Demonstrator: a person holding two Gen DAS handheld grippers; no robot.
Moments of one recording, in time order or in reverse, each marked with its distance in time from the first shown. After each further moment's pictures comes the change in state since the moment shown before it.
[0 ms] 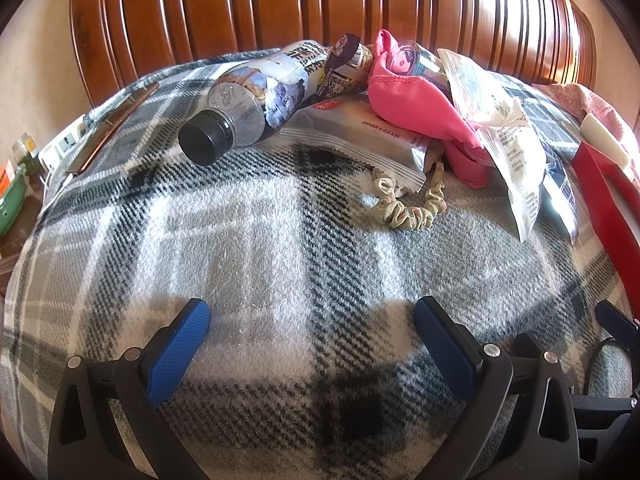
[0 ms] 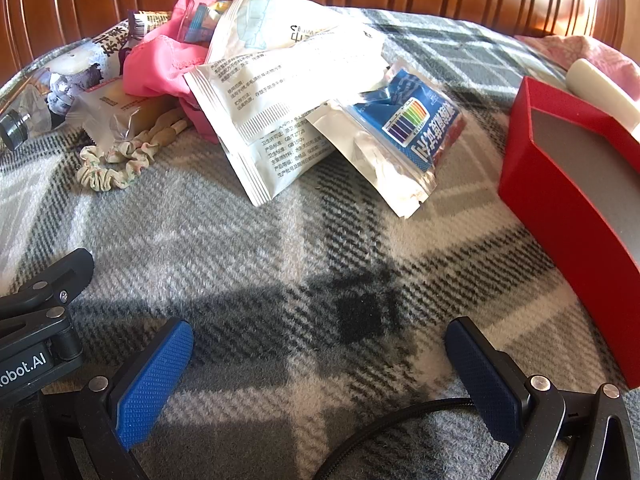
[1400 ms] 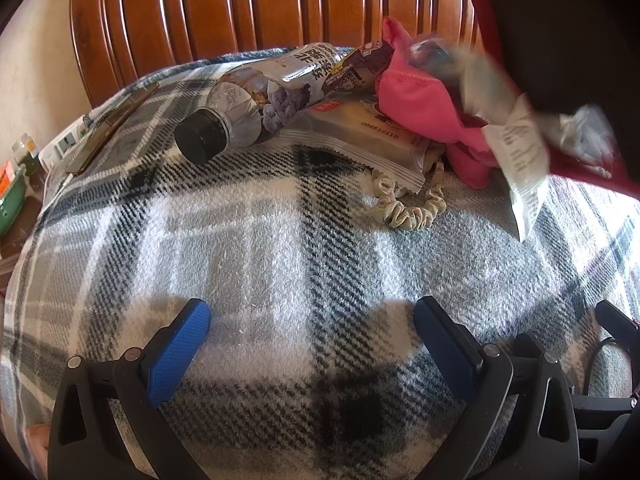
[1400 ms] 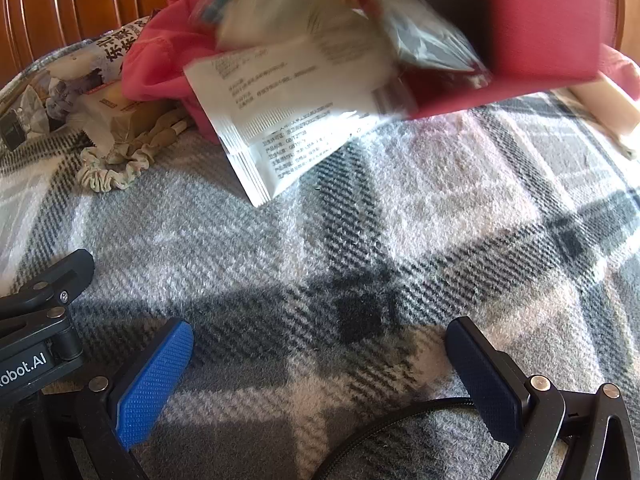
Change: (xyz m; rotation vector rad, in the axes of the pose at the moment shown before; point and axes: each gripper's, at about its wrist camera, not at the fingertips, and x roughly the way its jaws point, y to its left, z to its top) left arm -0.002 0.001 -0.001 -0.005 0.001 -0.005; right arm 0.000 0.000 0.000 0.005 -0.002 0.008
